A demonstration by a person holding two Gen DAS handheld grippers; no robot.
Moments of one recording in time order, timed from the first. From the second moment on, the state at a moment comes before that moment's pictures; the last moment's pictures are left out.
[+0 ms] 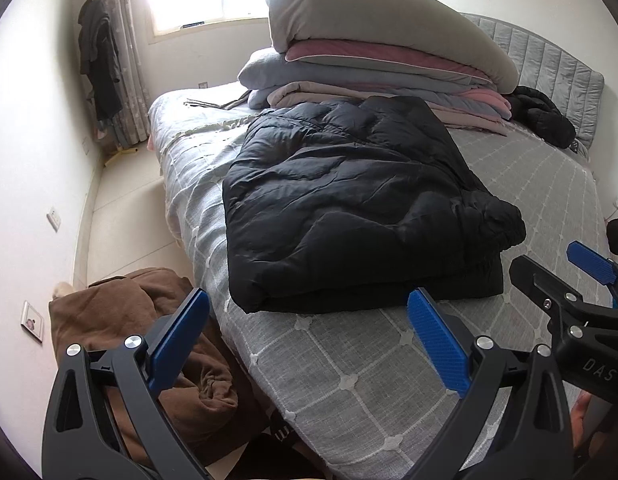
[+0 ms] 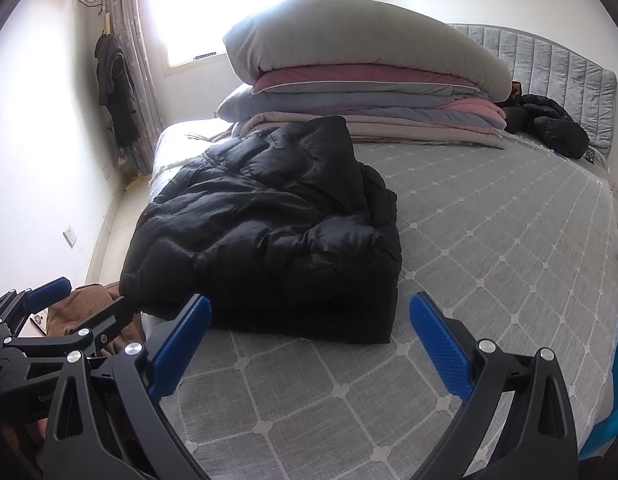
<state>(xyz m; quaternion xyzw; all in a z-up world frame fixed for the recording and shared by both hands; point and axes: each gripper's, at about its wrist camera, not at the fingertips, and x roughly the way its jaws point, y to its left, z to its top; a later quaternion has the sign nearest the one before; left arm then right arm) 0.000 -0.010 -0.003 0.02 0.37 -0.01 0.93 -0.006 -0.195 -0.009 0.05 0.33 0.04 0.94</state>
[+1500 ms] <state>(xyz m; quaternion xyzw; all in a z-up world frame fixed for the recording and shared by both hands) 0.017 -0.245 -0.124 0.05 0.50 0.00 0.86 0.139 -0.456 -0.114 0.36 0.53 0.23 0.73</state>
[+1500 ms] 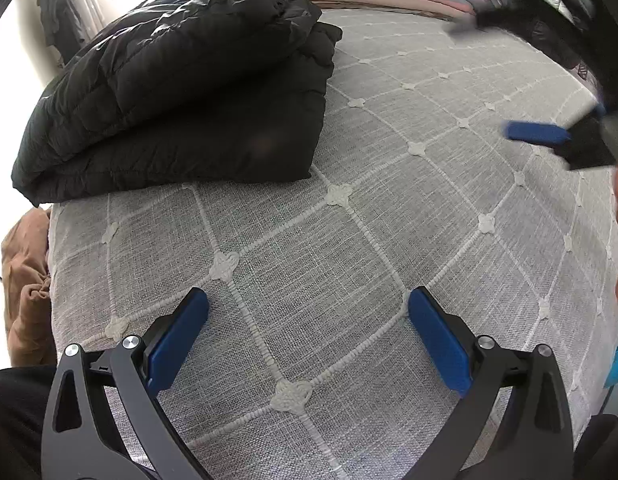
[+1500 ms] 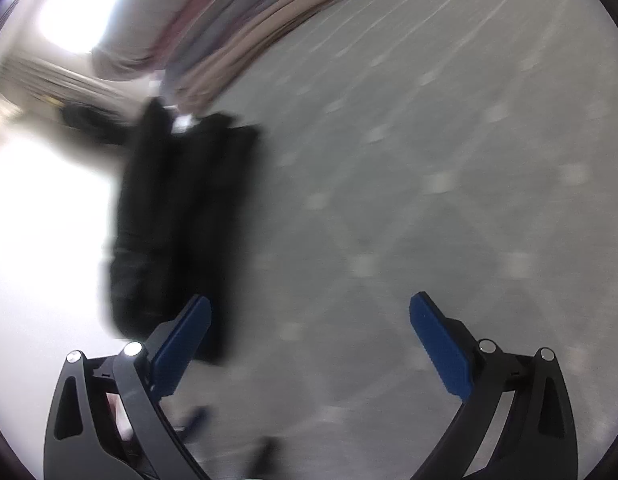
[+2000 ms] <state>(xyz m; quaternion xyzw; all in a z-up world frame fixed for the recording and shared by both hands) 0.013 -0.245 -0.122 0.05 0.50 0.00 0.86 0.248 -0.325 -0.159 0.36 0.58 0.43 0.59</state>
